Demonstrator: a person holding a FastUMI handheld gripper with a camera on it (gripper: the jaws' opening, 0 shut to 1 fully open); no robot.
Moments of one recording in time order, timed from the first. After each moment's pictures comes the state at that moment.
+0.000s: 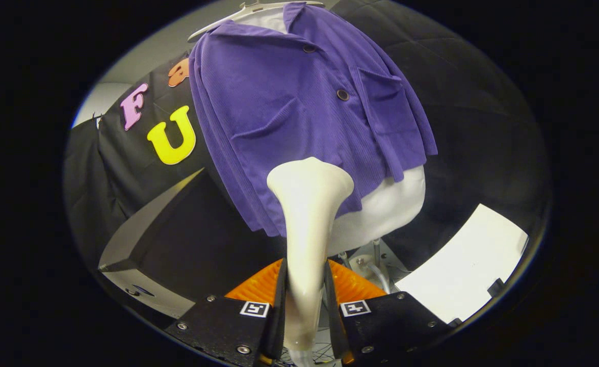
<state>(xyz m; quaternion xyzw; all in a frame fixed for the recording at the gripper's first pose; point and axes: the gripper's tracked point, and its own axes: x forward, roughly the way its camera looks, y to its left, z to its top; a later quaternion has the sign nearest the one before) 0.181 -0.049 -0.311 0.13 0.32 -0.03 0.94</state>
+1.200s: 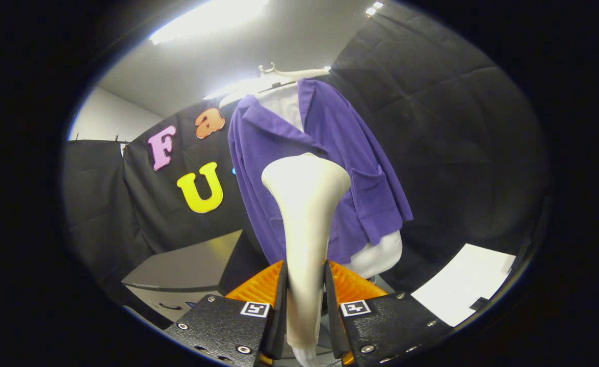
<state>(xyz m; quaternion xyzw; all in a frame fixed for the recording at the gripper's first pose) 0.119 -0.061 -0.086 0.12 0.12 -0.01 0.99</state>
